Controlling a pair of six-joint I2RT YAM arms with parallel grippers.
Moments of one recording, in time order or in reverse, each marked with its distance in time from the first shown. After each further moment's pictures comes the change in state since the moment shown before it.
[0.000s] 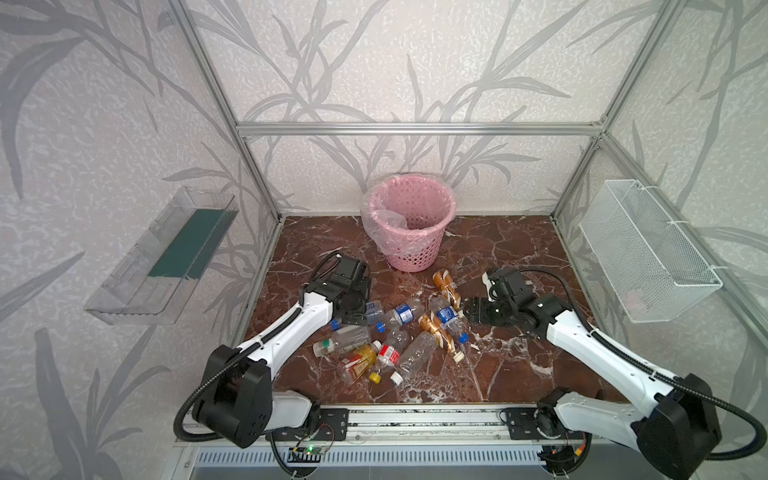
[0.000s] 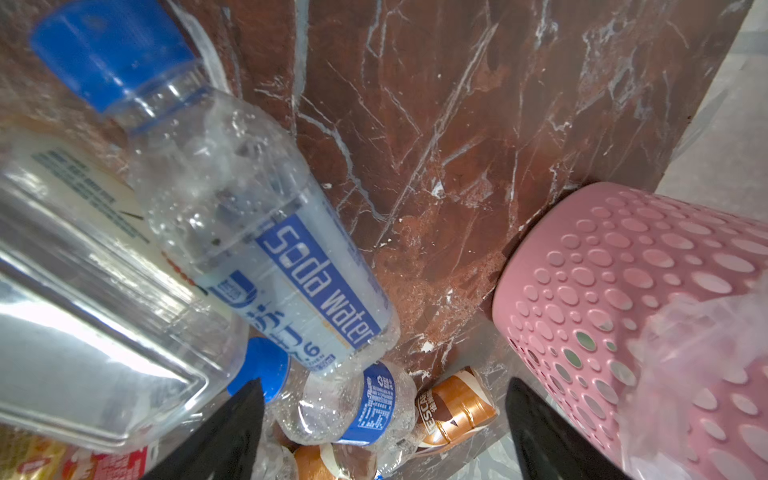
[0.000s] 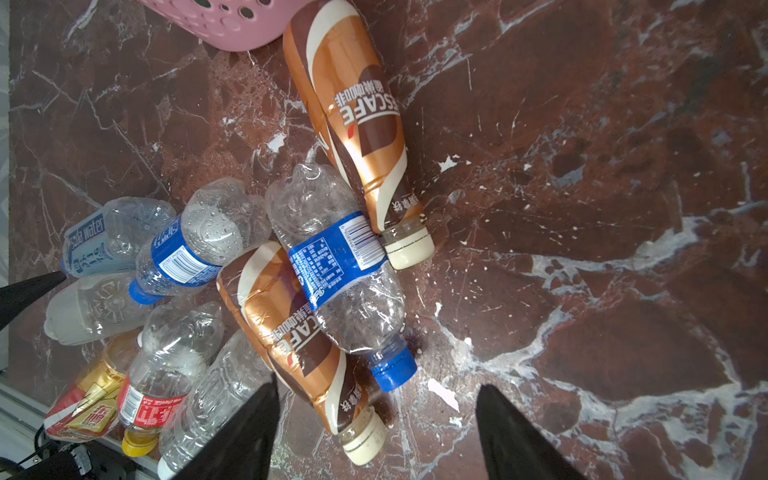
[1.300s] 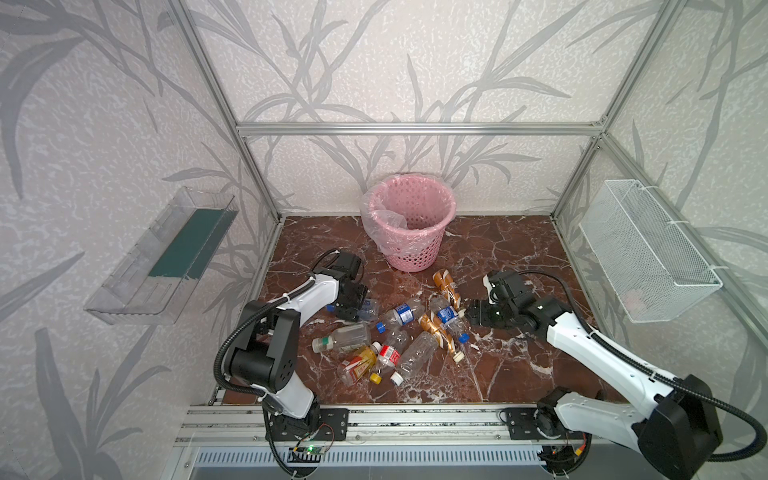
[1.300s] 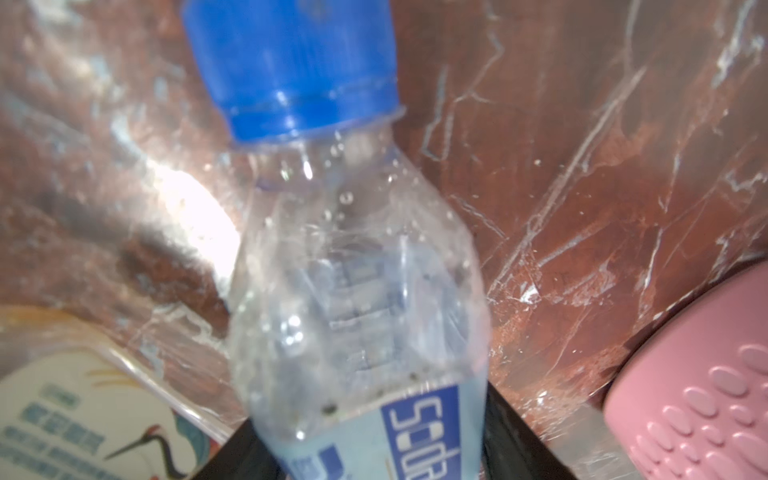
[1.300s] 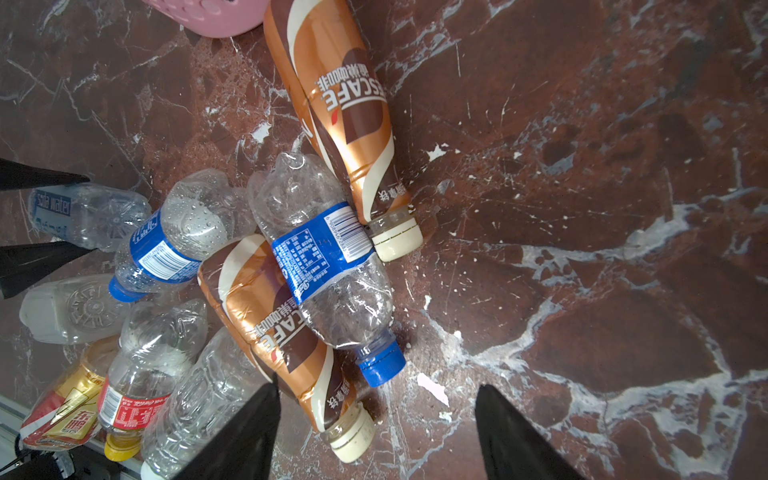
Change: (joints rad) left arm 0.138 0.274 0.080 -0.035 0.079 0.308; right arm 0.000 -0.009 -0.022 -0.001 0.012 -0.004
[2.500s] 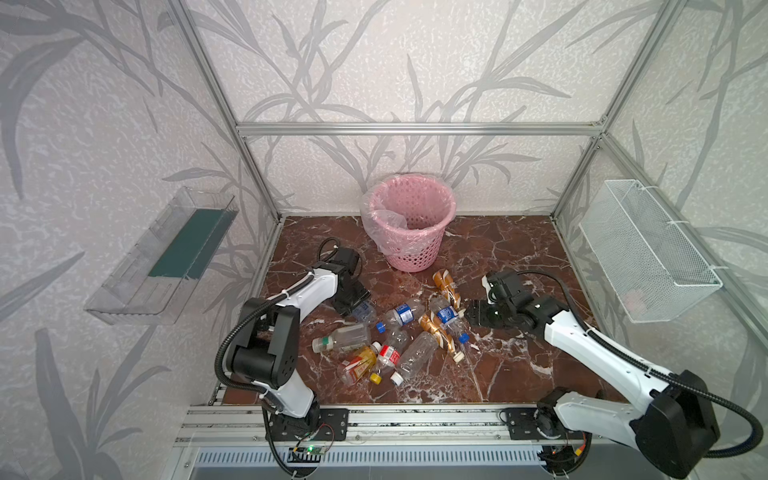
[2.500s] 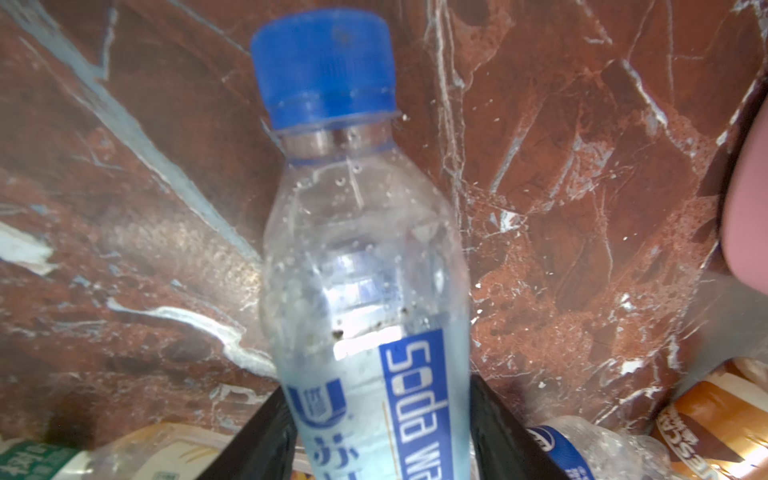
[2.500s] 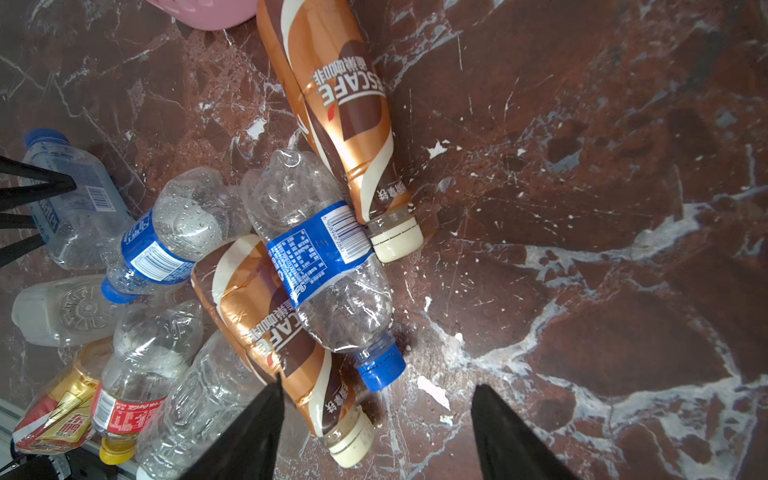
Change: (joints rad) left arm 0.019 0.017 0.057 -0.069 -0.019 0.612; right arm 0.000 0.023 0.000 0.009 -0.005 0.000
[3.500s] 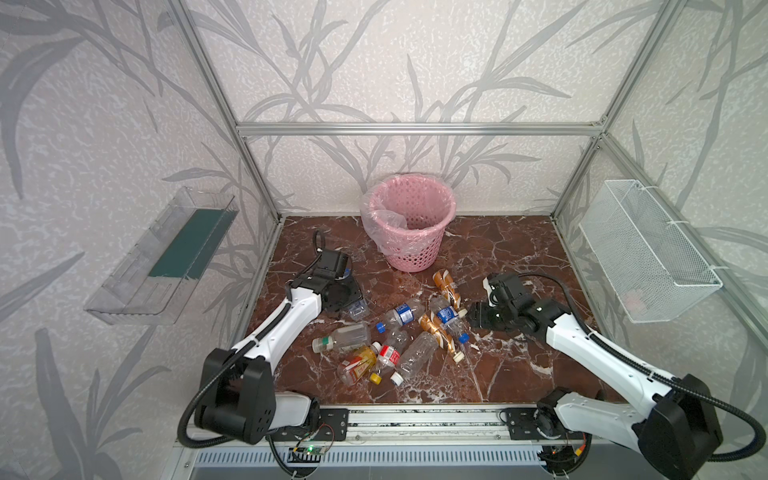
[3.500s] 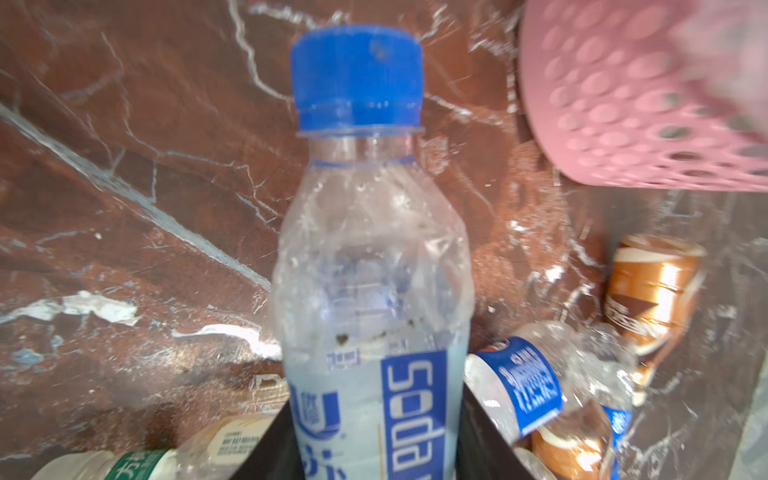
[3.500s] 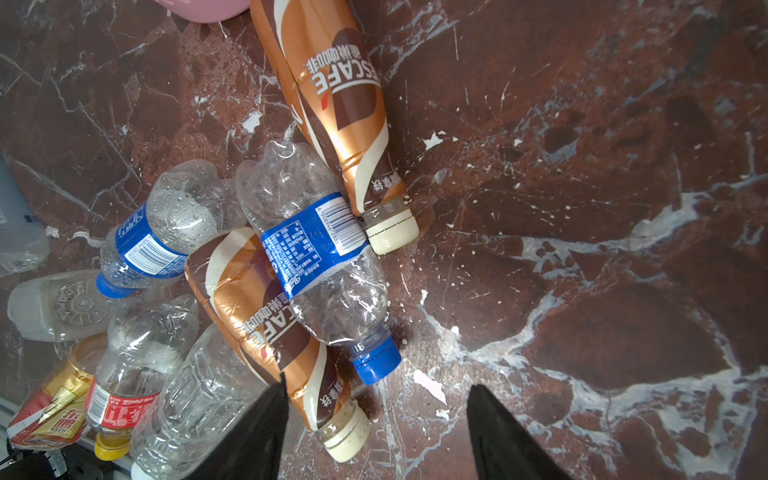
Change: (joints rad) left arm -0.001 -0.355 -0.131 0.085 0.027 0.288; right arm 0.000 -0.024 -0.026 0.004 -0.001 0.001
